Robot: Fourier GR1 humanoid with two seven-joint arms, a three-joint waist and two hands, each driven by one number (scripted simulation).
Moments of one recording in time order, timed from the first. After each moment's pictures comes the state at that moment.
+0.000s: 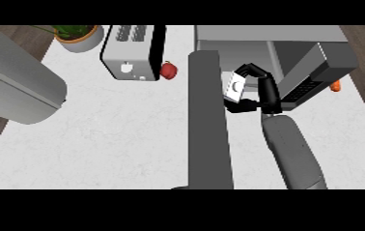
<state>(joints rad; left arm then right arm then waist) 0.29 0.10 0.66 -2.12 0.58 -0.57 0.13 -0.55 -0.05 -0.09 -0.83 0.23 -0.22 -0.61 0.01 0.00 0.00</state>
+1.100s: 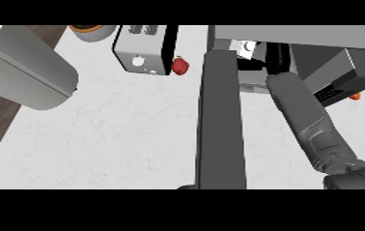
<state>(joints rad) 0.22 0.11 0.62 -2.05 0.53 -0.61 0.09 -1.01 -0.19 -0.22 -0.24 0.36 -0.62 -0.62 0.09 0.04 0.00</state>
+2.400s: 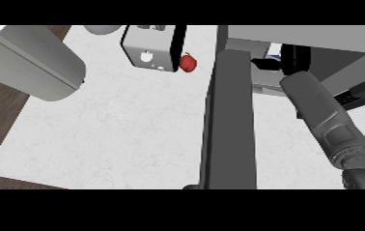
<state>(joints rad) 0.11 0.14 0.56 -1.94 0.42 -0.64 0.07 -1.05 -0.28 -0.17 -0.09 0.48 -0.82 -0.56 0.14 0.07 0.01</state>
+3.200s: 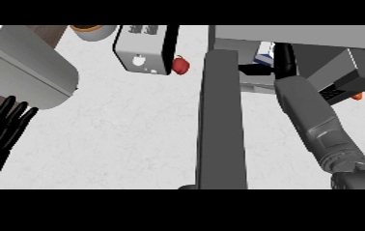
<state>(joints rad) 0.10 0.12 0.44 -1.92 0.40 -0.73 0.05 -1.02 -0.23 -0.31 -0.14 0.32 -0.48 -0.76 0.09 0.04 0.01</state>
